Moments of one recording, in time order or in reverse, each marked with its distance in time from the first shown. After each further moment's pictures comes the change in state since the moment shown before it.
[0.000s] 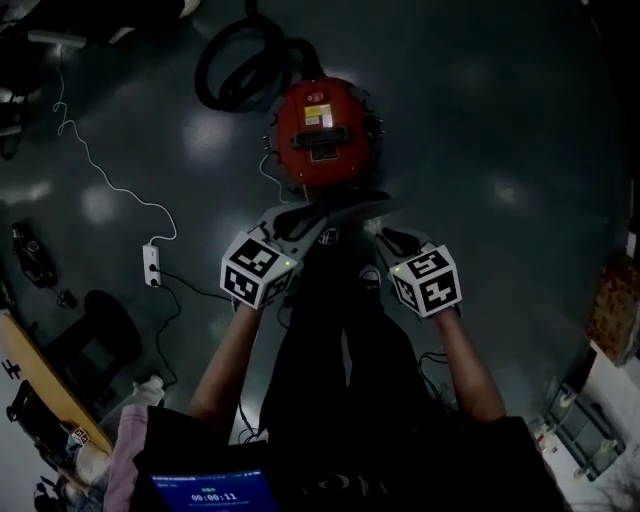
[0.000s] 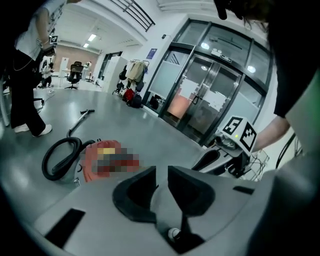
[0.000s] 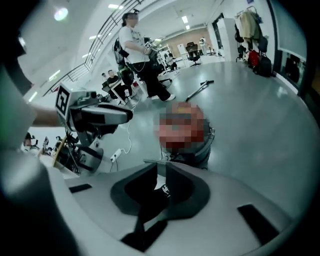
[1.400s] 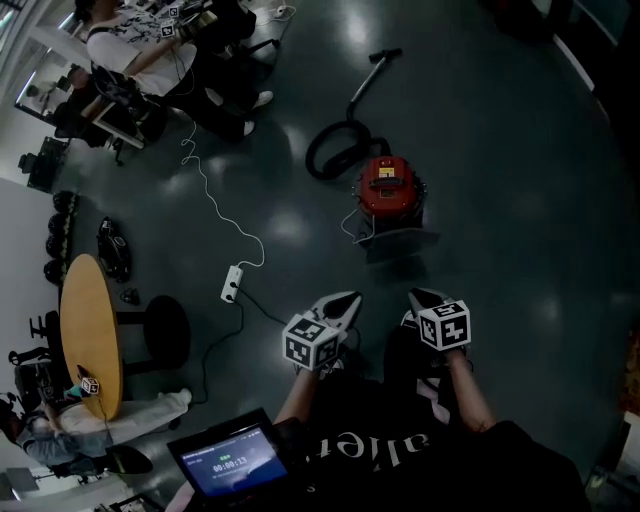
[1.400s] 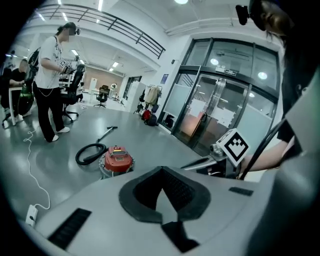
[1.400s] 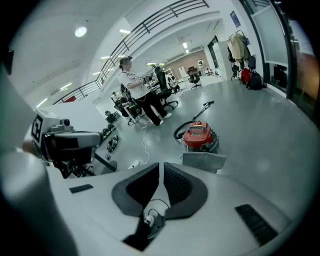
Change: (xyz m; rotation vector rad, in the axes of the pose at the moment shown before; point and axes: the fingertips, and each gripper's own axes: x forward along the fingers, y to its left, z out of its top) left arm -0.266 -0.309 -0.043 -0.127 -0.197 0.239; right arm -0.234 0.210 -0.110 0.017 -0.232 0.028
